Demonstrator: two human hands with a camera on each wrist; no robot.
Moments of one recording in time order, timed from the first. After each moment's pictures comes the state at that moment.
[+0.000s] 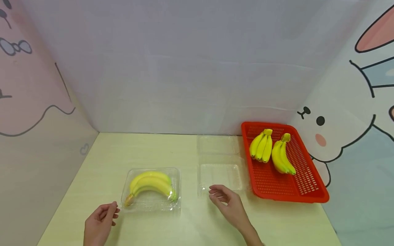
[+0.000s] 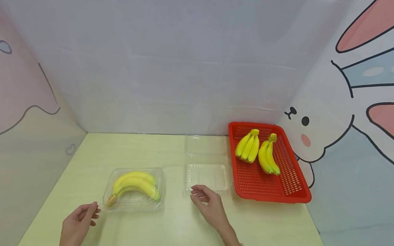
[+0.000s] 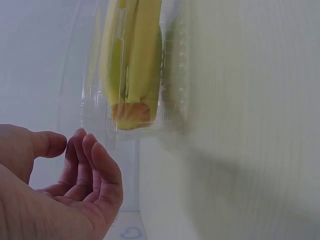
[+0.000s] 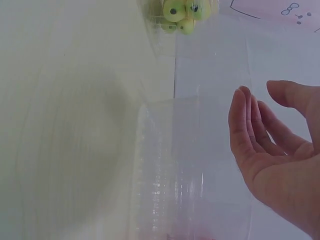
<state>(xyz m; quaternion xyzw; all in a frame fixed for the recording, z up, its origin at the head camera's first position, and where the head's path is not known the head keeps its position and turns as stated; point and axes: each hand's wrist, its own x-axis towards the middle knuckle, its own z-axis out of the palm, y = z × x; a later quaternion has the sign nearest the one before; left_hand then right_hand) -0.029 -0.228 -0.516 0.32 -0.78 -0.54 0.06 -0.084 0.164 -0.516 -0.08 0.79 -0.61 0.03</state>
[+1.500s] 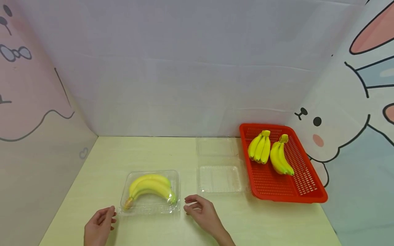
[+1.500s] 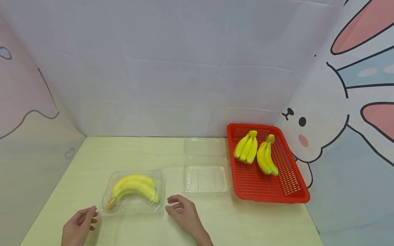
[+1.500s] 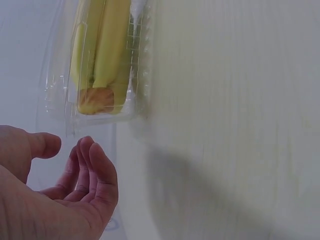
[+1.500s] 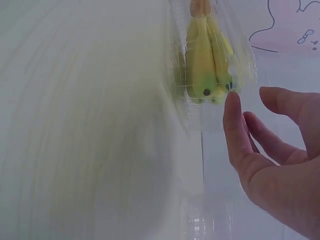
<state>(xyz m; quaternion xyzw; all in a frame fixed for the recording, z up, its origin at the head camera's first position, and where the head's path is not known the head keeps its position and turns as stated) -0.034 -0.239 -0.542 0.35 -0.75 -0.56 0.07 -0.076 0.093 -0.547 -0.10 0.72 -0.68 0.12</state>
